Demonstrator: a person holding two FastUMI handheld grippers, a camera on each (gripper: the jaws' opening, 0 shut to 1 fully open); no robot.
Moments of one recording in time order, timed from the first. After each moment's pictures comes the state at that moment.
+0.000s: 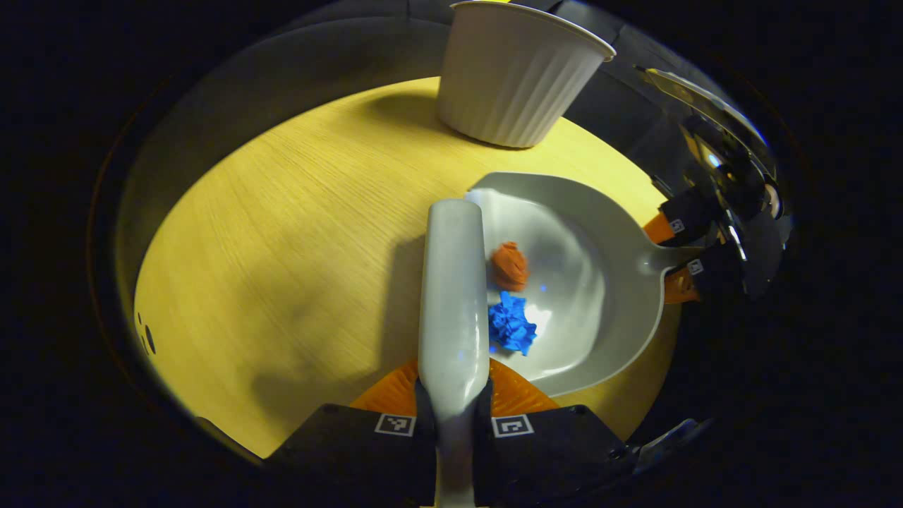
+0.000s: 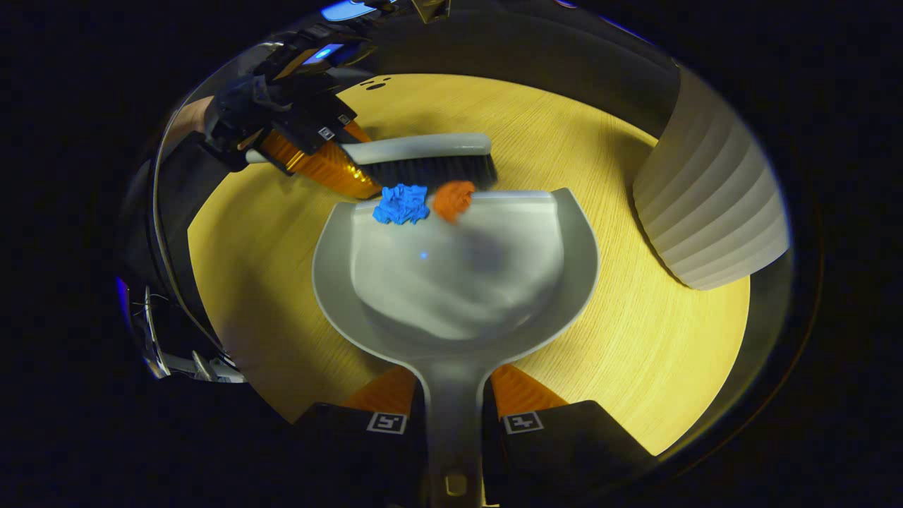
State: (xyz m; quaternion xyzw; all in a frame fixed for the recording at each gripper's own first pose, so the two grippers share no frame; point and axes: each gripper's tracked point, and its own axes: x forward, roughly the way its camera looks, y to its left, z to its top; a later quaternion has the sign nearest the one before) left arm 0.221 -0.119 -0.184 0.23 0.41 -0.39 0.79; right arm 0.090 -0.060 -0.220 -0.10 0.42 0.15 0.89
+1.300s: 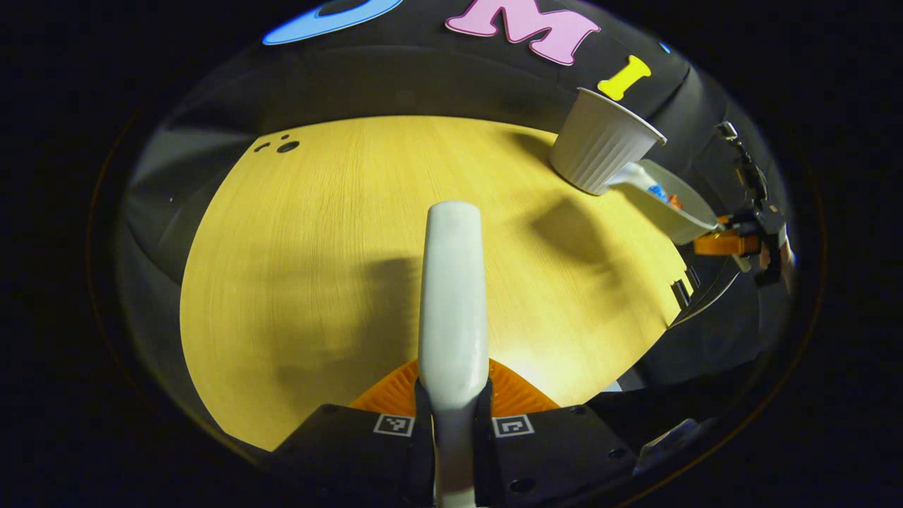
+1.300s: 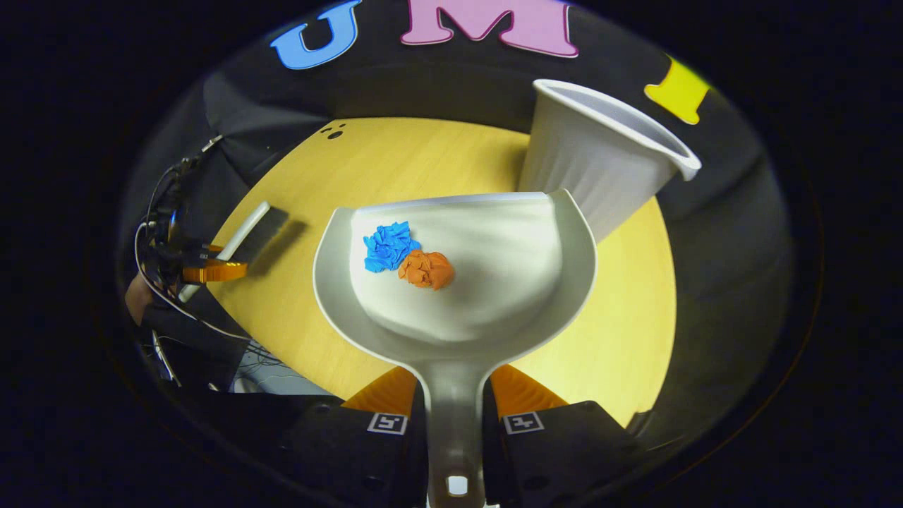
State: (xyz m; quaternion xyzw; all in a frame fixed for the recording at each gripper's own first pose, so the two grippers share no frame) left arm 0.054 0.075 -0.266 0.00 0.36 -0.16 0.92; right arm 0.021 -0.157 -0.110 -0.05 0.38 0.04 0.92
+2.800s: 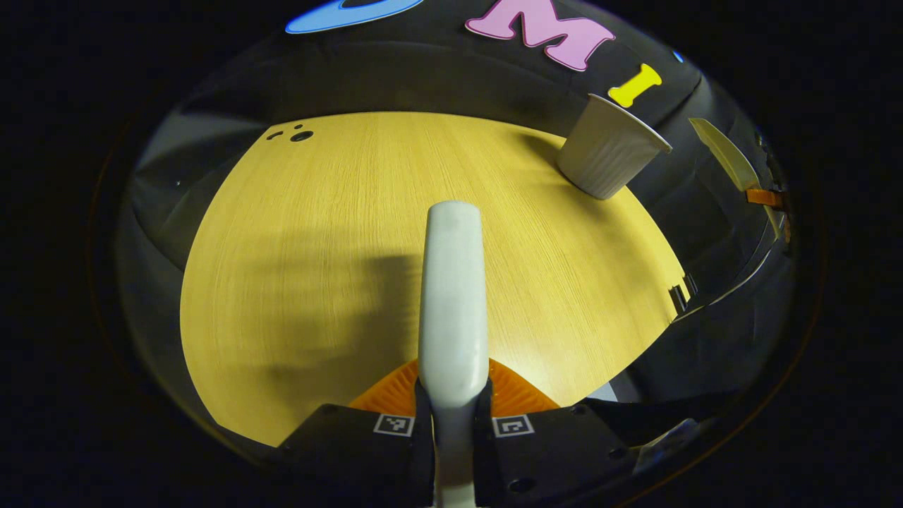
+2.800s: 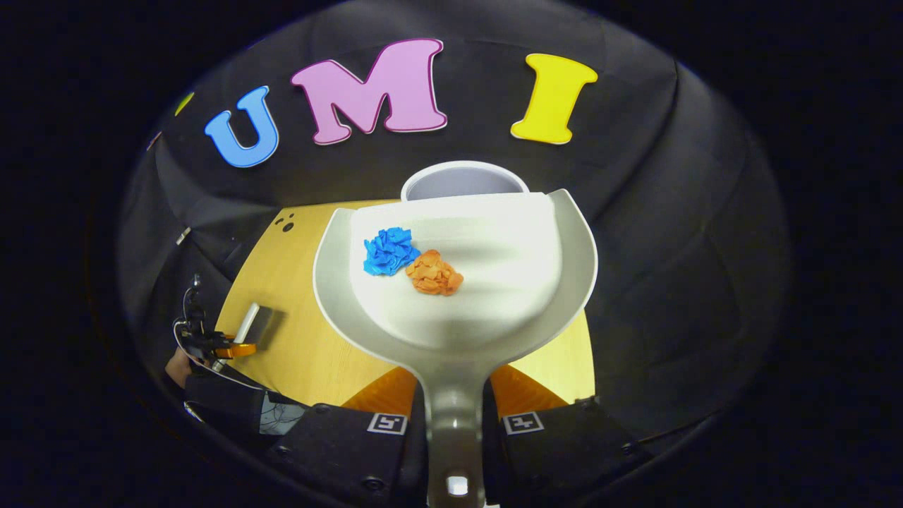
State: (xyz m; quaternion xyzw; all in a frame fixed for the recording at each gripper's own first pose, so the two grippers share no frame) left arm 0.057 0.089 -0.257 -0.02 0.36 -0.15 0.92; right arm -0.034 -0.266 0.041 0.05 0.27 -0.06 0.96
